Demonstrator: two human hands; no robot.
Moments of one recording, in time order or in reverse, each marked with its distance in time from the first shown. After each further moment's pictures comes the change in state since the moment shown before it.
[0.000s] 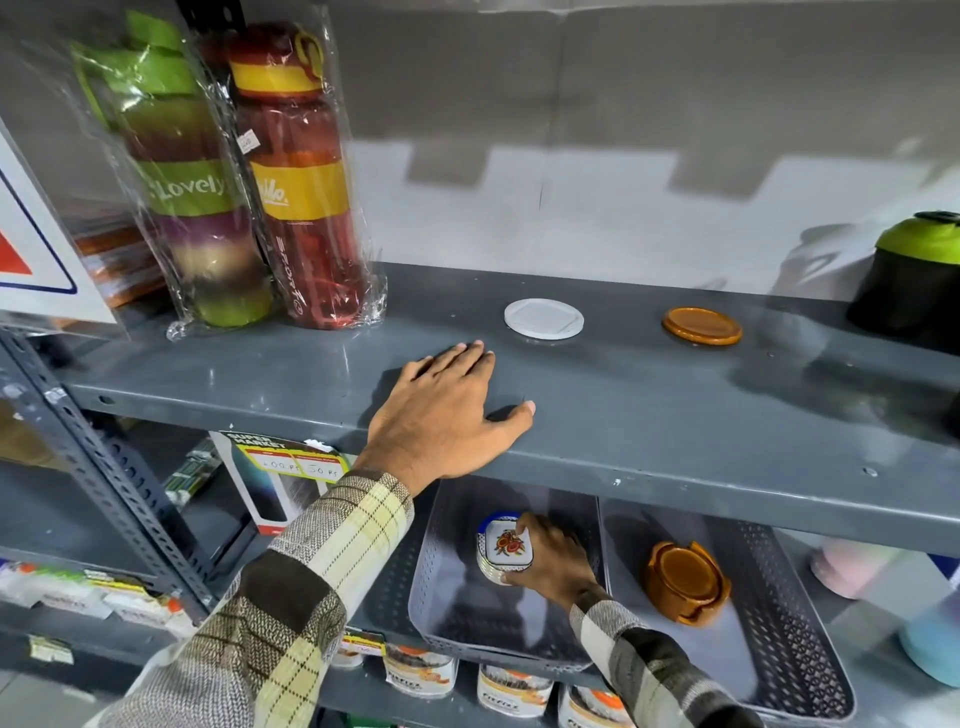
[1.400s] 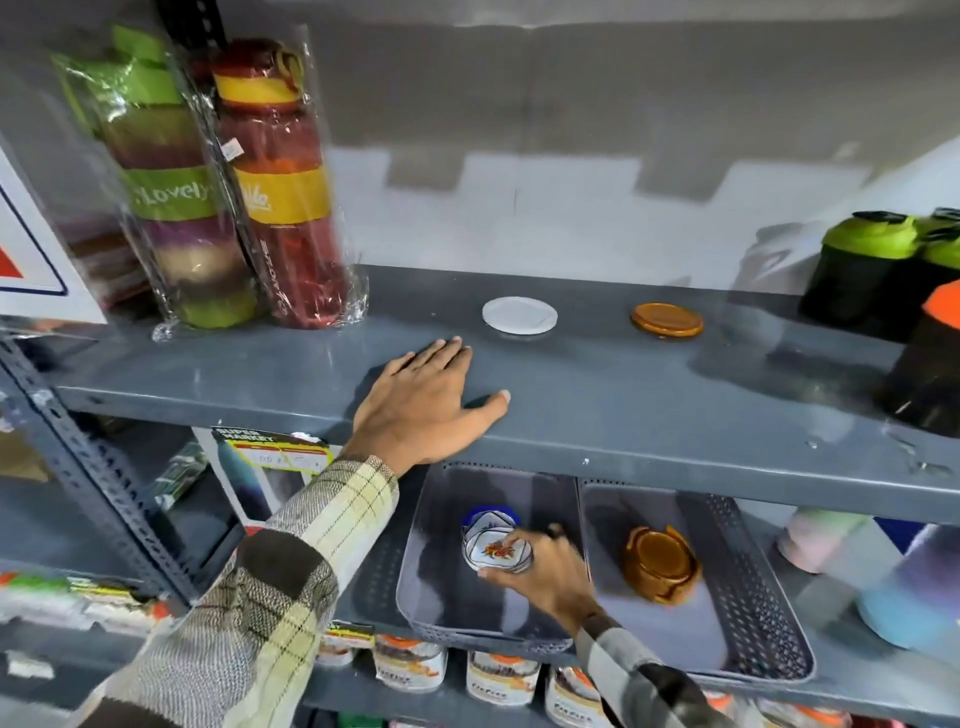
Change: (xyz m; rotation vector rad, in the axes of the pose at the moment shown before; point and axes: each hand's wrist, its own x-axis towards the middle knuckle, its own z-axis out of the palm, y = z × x) left_hand 0.002 -0.001 -0.001 -0.011 -0.032 0.000; right_hand -0.057 -0.018 -0.026 0.183 0.085 0.086
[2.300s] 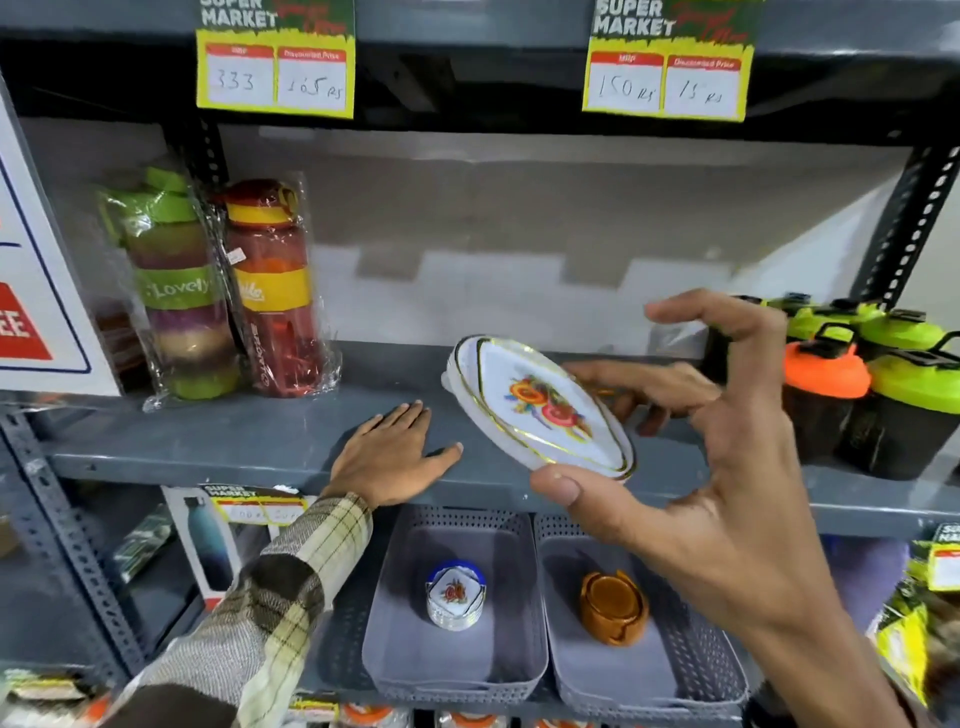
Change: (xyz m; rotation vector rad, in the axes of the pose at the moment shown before) left_hand -0.029 0.014 -0.029 -0.239 -0.043 -0.017; right_hand -0.216 -0.176 -0.287 0.300 0.572 -0.652
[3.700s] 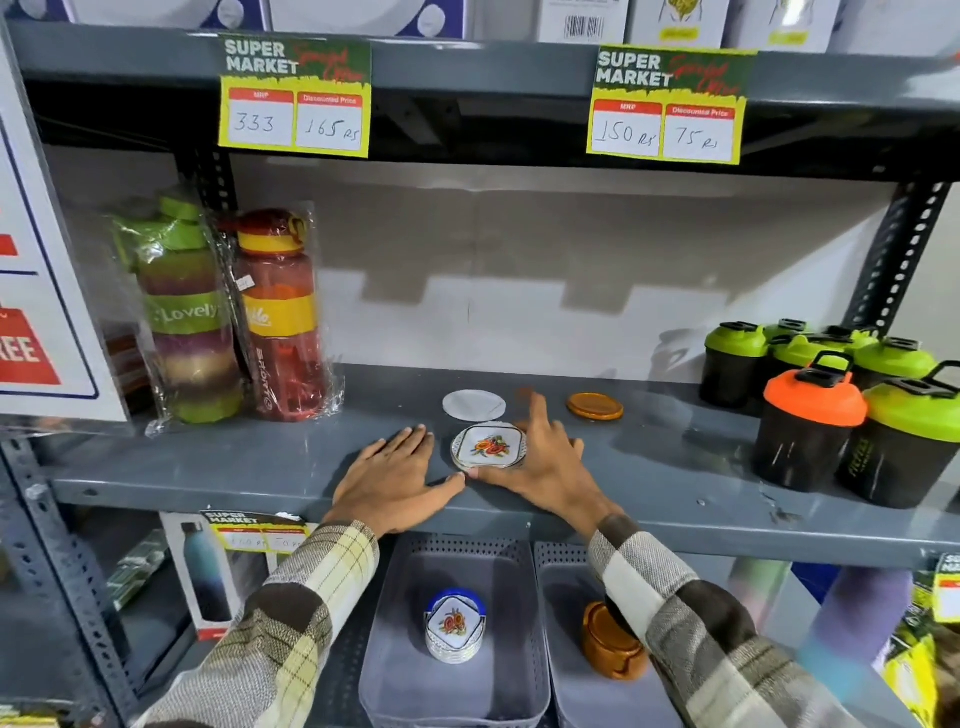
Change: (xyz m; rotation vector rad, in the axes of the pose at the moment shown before) left_hand 0.031 -0.022 0.023 0.284 -0.027 0.025; right_hand 0.066 0.185 0.113 -0.236 -0.208 0.389
